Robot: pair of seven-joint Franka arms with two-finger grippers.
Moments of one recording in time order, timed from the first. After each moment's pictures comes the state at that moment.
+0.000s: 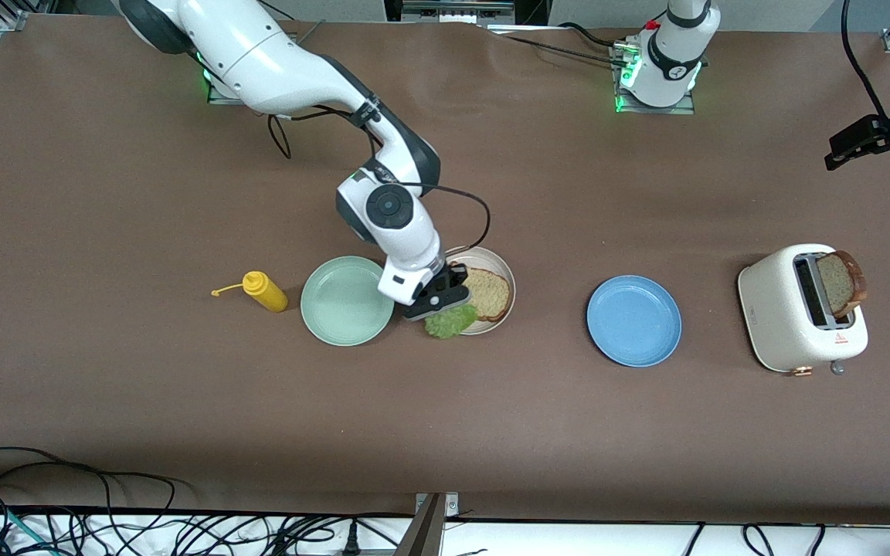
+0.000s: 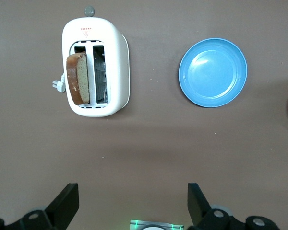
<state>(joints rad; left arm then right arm) -0.01 -0.09 0.09 -1.67 0.05 1.49 0.00 0.56 0.87 0.23 -1.37 -0.13 2.44 0.45</state>
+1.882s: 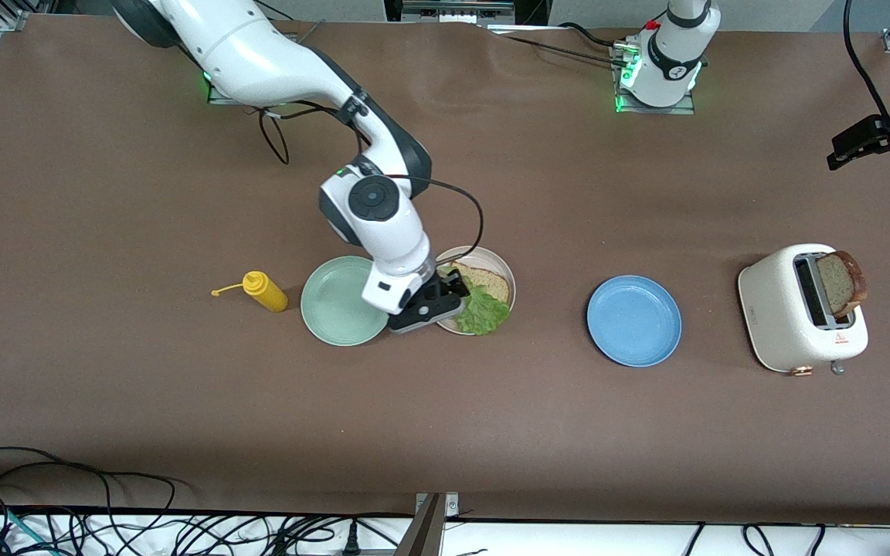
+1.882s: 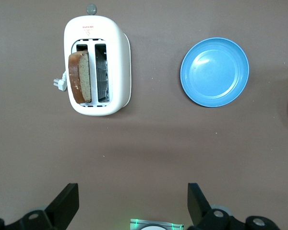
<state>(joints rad) 0.00 -0.08 0.09 -1.67 0.05 1.49 0.00 0.48 0.78 0.21 -1.29 -0.19 2.32 0.44</state>
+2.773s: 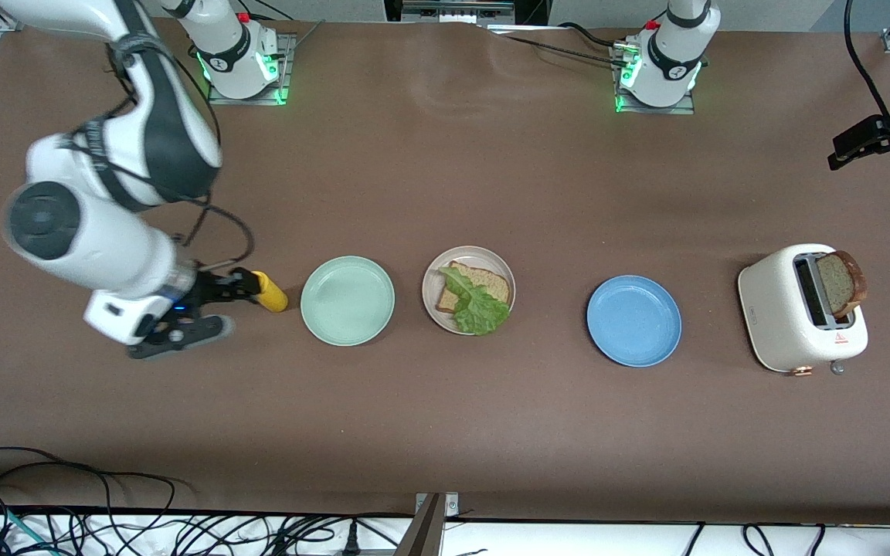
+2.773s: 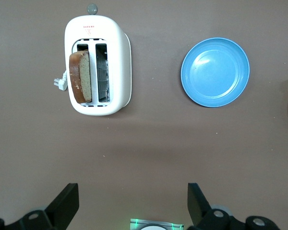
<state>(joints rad) 0.00 -0.08 0.09 -1.67 0.05 1.49 0.00 0.04 0.49 0.20 -1.30 -0.05 1.75 -0.12</state>
